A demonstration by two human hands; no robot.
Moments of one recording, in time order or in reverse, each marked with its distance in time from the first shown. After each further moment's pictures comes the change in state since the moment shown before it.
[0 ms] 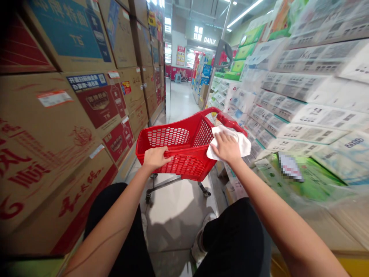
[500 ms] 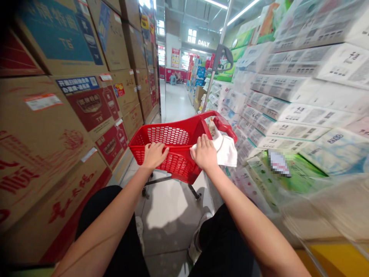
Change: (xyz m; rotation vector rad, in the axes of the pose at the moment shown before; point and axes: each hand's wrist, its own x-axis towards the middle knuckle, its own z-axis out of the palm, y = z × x) left_hand 0.017 0.027 0.010 -0.082 0.243 0.024; right_hand -0.005 -0.084 -0.008 0.078 0.045 0.097
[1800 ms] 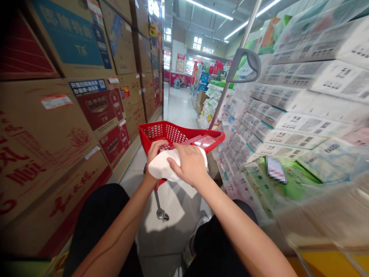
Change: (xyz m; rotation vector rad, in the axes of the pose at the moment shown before) left_hand -0.034 0.058 -0.059 -0.666 0.368 -0.047; right_hand -0.012 -0.052 -0.111 0.424 -0.021 -0.176
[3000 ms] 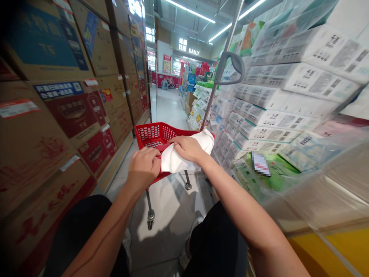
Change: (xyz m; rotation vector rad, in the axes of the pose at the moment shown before) left_hand 0.016 0.065 -0.019 0.529 -0.285 0.172; right_hand 0.048 0.080 -0.005 0.160 -0.175 -0.112
